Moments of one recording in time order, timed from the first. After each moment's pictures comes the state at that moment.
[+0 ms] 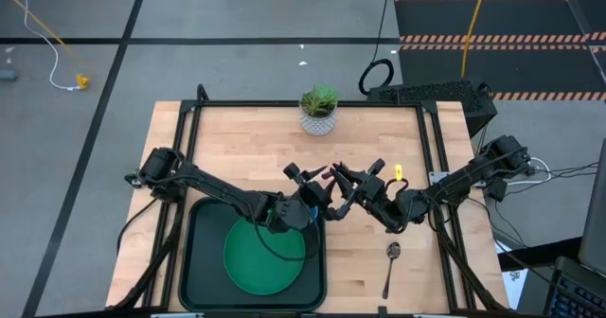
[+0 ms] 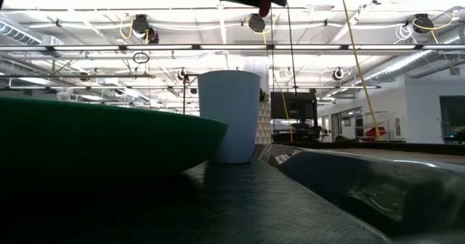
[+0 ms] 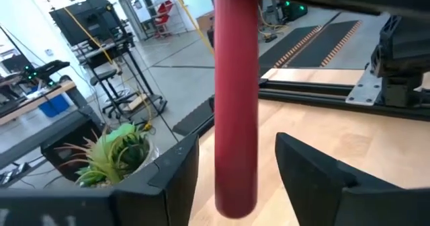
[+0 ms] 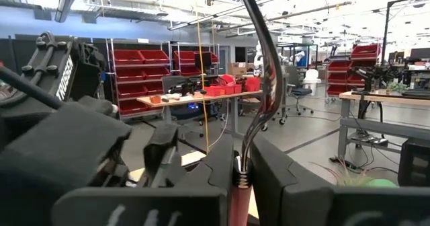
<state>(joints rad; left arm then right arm) -0.32 1.91 1.40 0.26 -1.10 0.07 0.44 1.46 0.79 1.03 1.10 -0.24</state>
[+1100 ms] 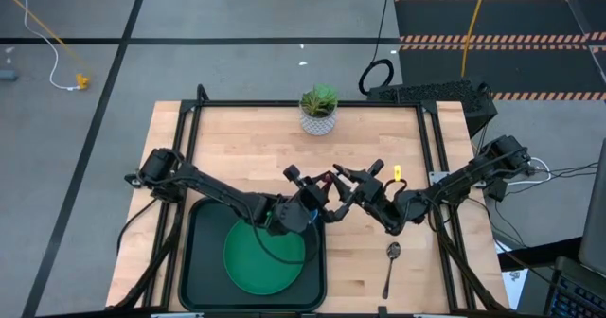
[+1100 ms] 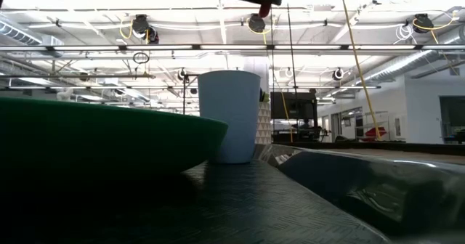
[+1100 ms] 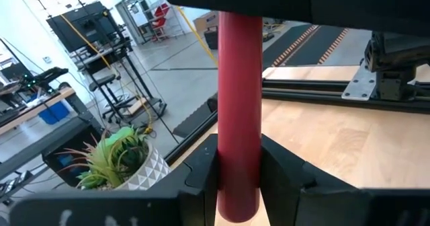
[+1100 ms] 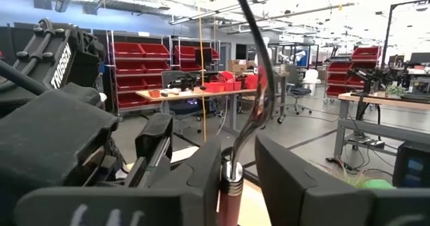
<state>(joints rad) -0.34 1.91 1.40 0.25 -1.10 0.10 0.45 1.46 0.79 0.99 1.10 -0.25</state>
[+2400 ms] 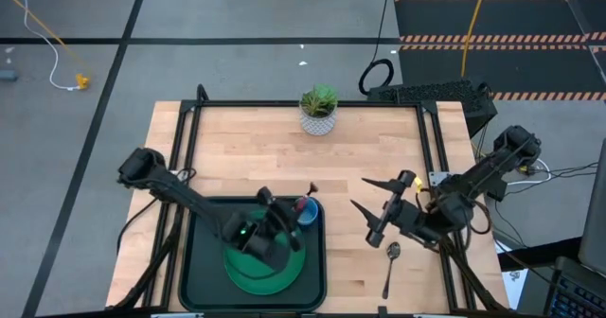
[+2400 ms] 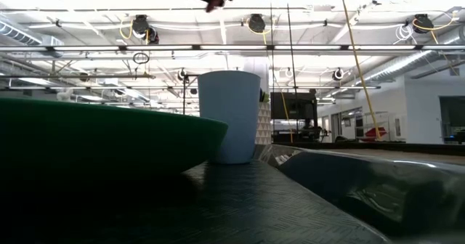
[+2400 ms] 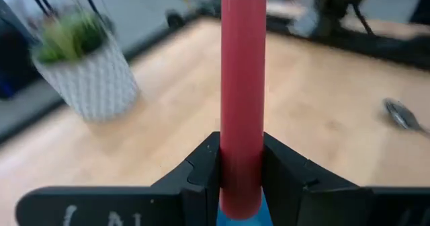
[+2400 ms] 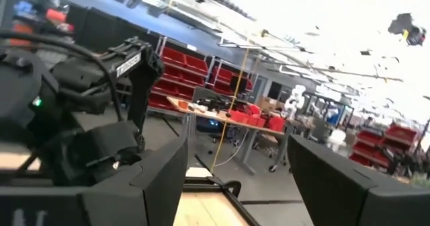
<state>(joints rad) -0.52 1.78 1.40 -0.51 -0.99 -0.74 0.70 1.27 0.79 0.98 1.10 -0.74</state>
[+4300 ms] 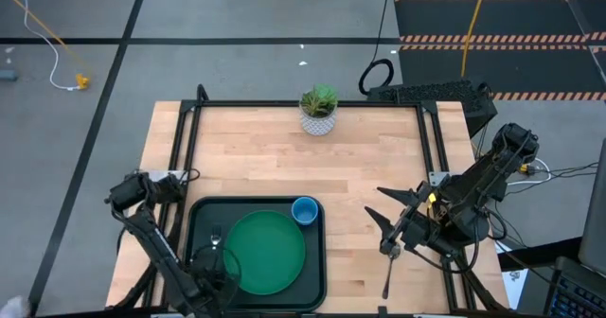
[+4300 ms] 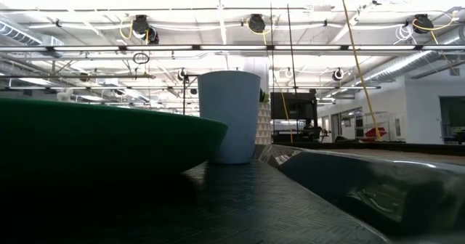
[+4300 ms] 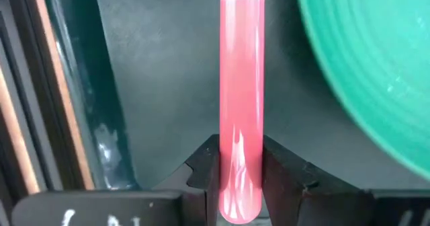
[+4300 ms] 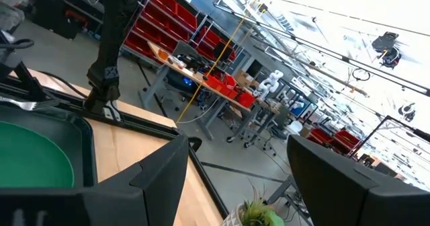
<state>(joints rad) -0.99 1.92 1.40 -1.19 0.02 -2.44 0.87 1.26 0.79 0.96 1.39 -1.05</state>
